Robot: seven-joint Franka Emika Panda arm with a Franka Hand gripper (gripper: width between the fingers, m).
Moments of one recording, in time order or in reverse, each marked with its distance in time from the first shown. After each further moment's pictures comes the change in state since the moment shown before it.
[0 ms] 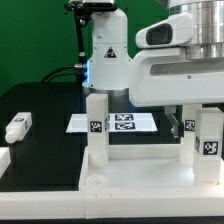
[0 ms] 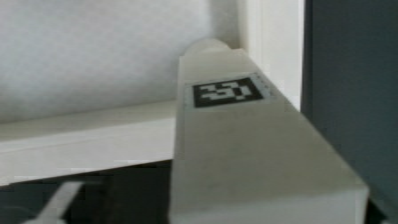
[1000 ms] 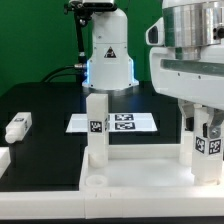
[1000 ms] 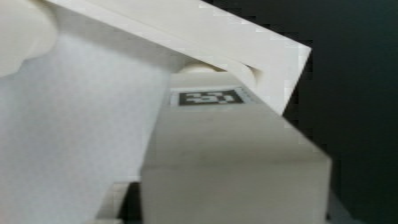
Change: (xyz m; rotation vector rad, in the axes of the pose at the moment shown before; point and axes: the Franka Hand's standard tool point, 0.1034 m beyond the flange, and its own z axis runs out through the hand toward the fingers) arm -0.007 0.005 -0.001 -0.012 -0.060 1.109
